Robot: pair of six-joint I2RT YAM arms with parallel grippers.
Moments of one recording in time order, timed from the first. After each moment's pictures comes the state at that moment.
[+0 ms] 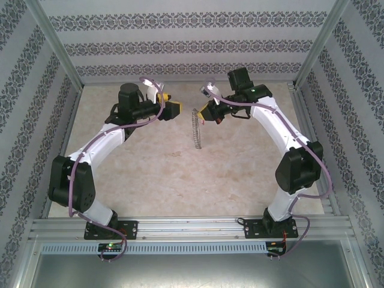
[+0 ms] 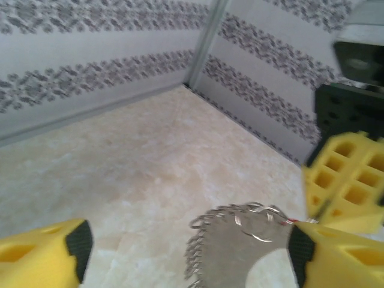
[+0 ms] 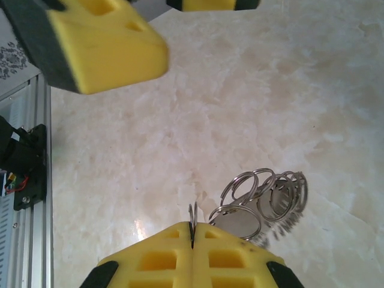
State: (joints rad) left arm -0.25 1.56 1.19 0.09 0.71 -0.14; right arm 0.33 1.77 1.70 -0.90 -0.85 -0.44
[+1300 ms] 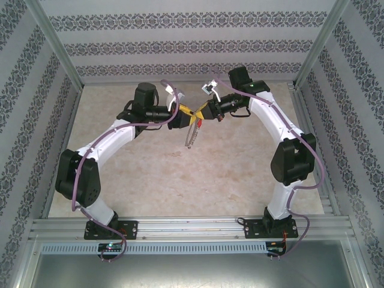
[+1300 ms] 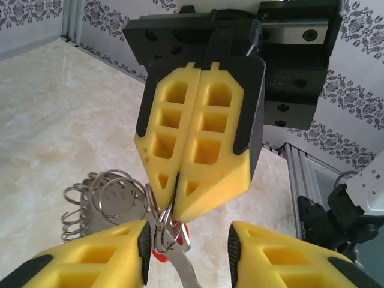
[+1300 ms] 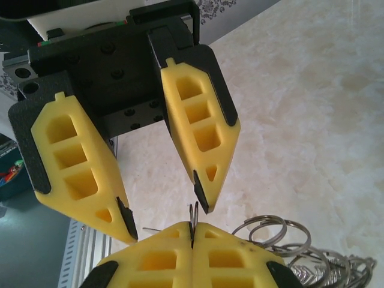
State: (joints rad) left arm -0.37 1.64 1.29 -0.08 0.95 -0.03; right arm 0.29 1.87 1.77 -0.97 -1.12 -0.48
